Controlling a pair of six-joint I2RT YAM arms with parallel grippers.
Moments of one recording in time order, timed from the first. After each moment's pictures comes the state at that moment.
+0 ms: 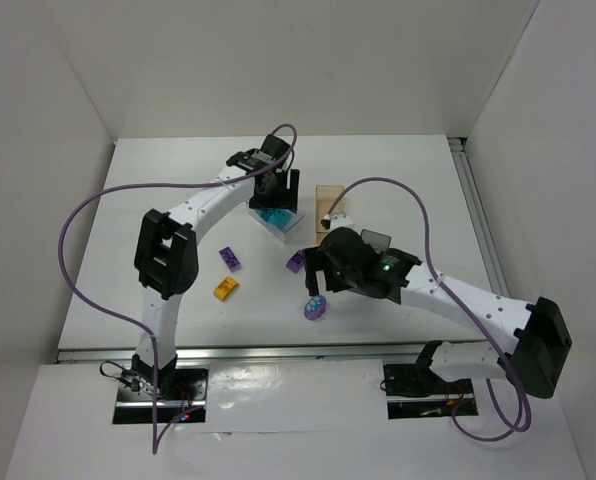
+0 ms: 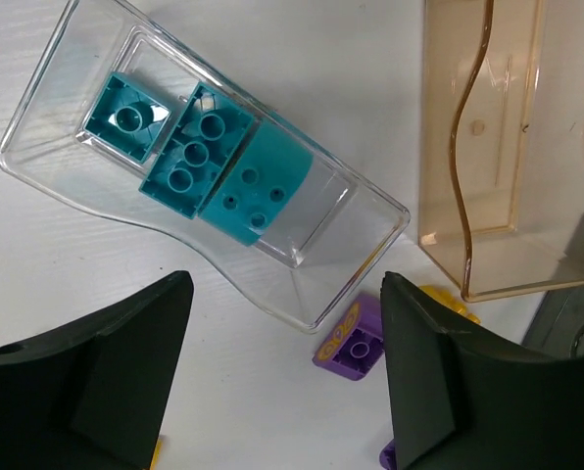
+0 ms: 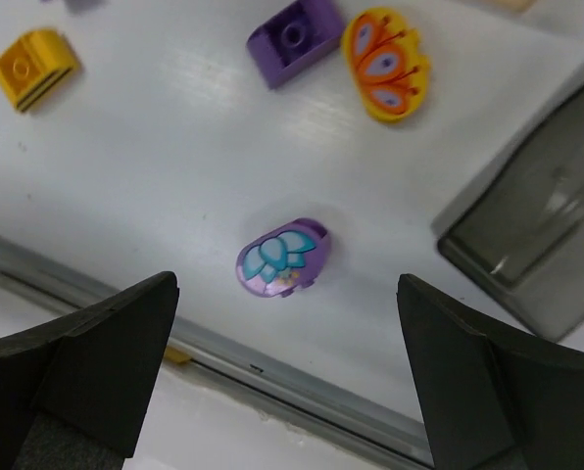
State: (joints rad) left arm -0.51 2.09 1.89 -0.82 -0.08 -0.43; right arm 0.87 1.18 0.93 -0.59 0.23 0.55
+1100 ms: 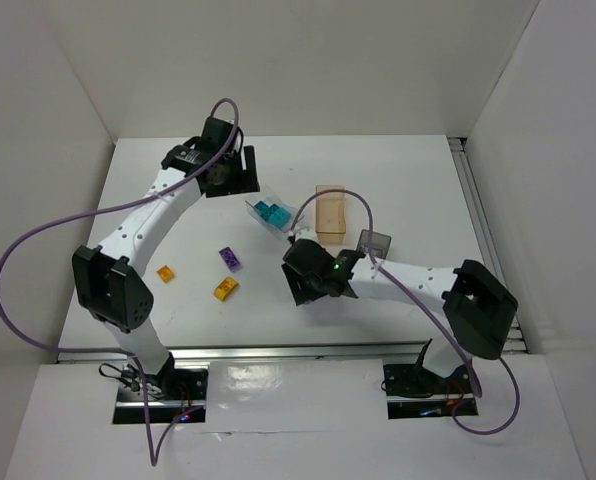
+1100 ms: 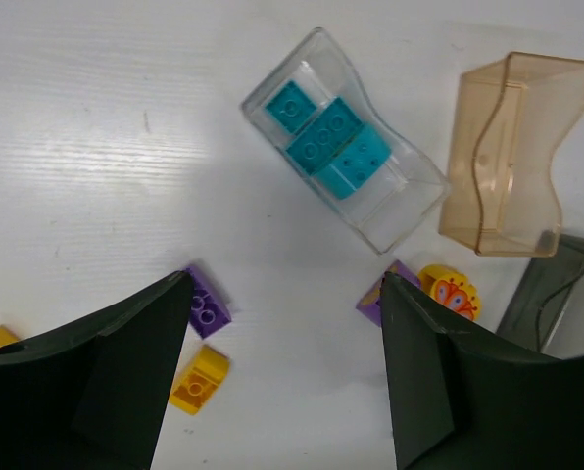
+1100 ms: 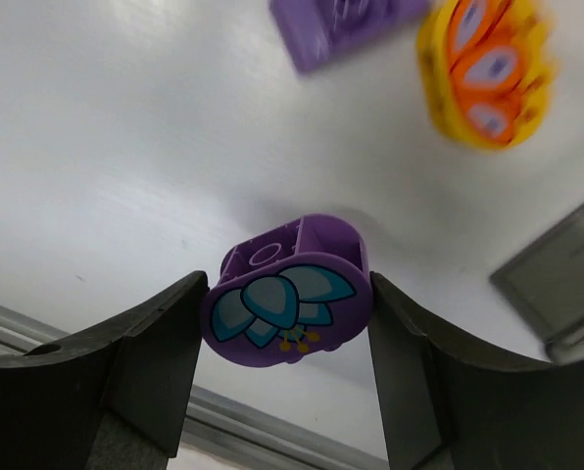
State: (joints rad) left arm -0.39 1.72 1.74 -0.88 -0.12 -0.46; right arm 0.98 1.55 0.95 -0.47 0.24 0.52
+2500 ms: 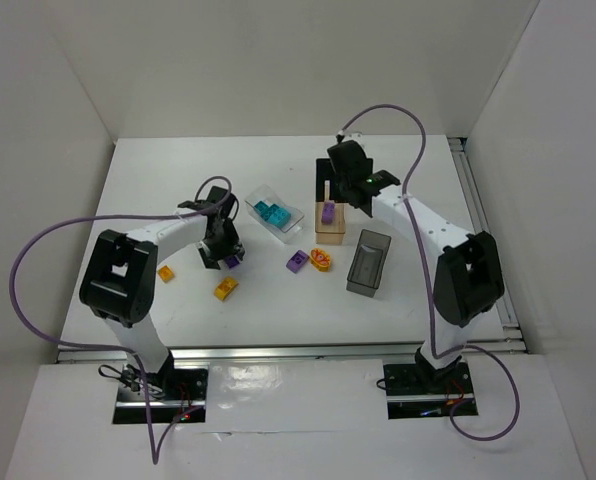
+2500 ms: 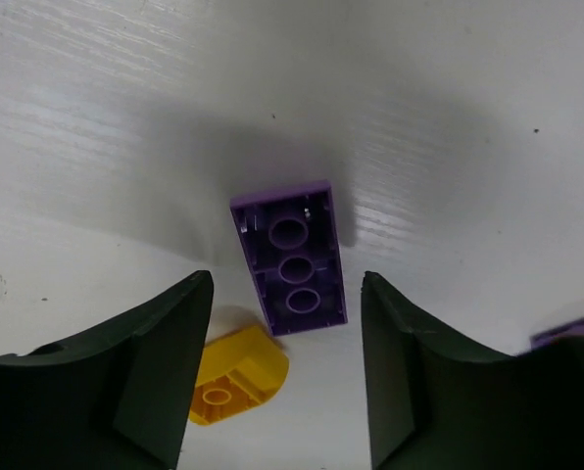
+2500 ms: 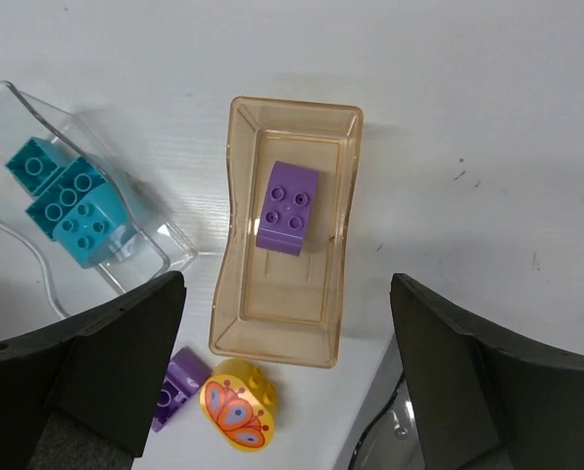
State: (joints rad) left arm -0.31 1.73 1.12 -0.66 -0.09 -0.77; right arm 0.50 1.76 1.46 -0.45 0.31 0.35
